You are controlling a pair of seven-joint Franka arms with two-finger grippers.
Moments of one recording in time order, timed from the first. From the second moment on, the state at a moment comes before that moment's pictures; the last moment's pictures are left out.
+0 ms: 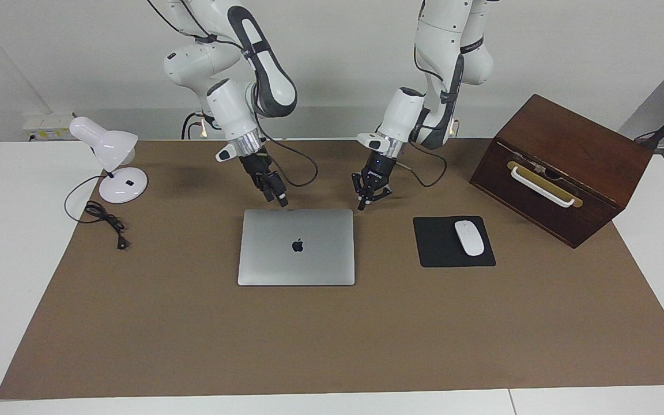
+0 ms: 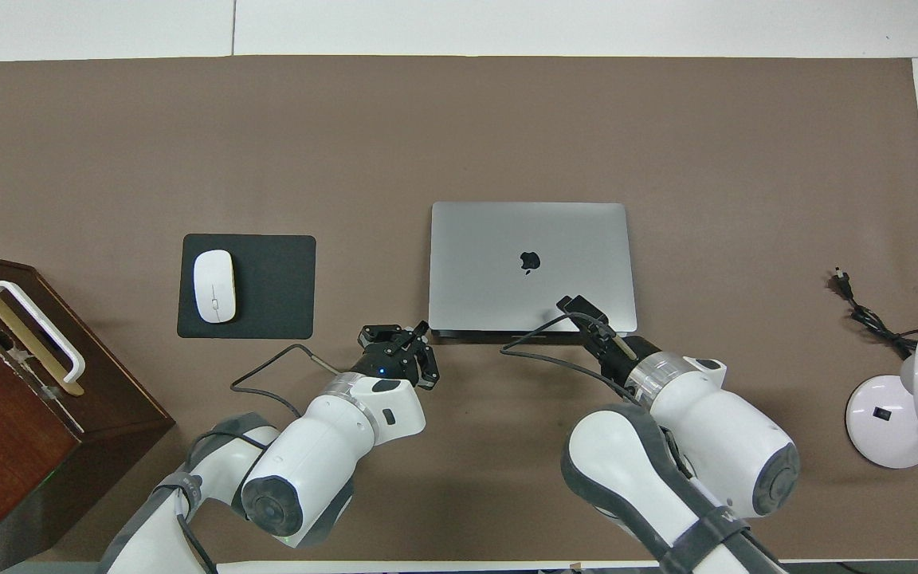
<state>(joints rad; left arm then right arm) -0.68 0.18 -0.03 -2.57 -0.06 3.49 0.03 0.66 -0.01 -0.07 -2.51 1.38 3.12 0.11</state>
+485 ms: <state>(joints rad) -0.68 0.24 -0.03 -2.52 -0.06 3.49 0.03 0.66 0.00 -0.07 -2.48 1.38 3.12 0.11</state>
